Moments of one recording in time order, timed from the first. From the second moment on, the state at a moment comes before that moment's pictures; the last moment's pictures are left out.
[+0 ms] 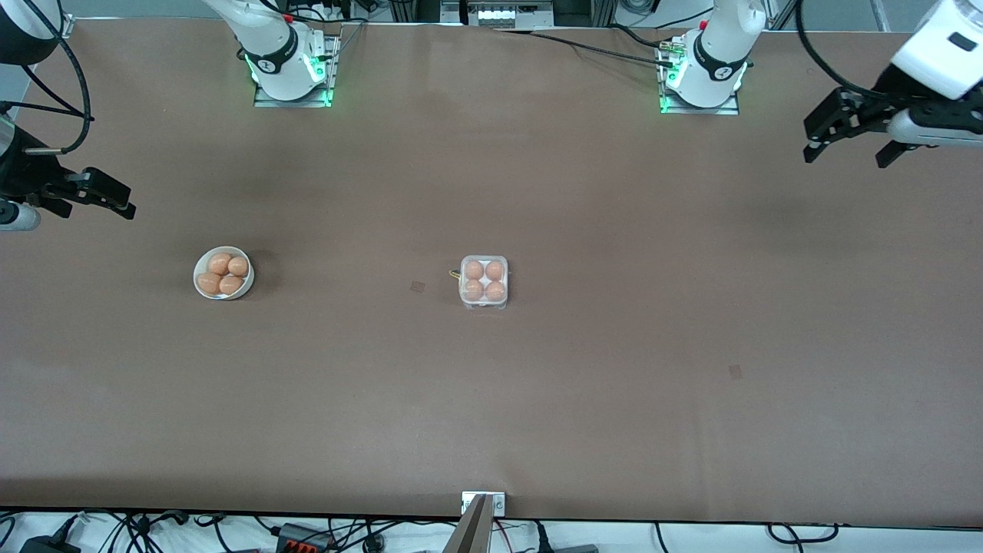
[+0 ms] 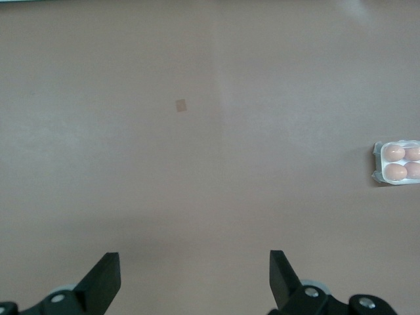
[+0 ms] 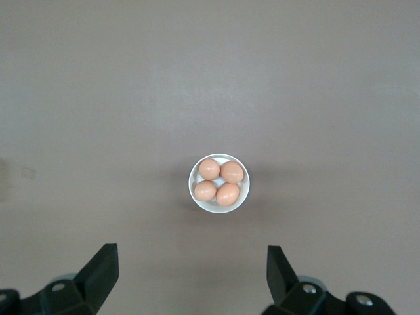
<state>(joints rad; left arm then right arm) -0.02 -0.14 -0.08 -1.67 -0.02 1.63 -0.05 0.00 0.00 -0.04 -1.72 -0.01 1.75 -0.03</state>
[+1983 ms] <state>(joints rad) 0.01 -0.09 -0.08 -1.61 -0.02 1.55 -0.03 0.00 -0.02 -0.04 -1.72 -0.01 1.69 -0.03</state>
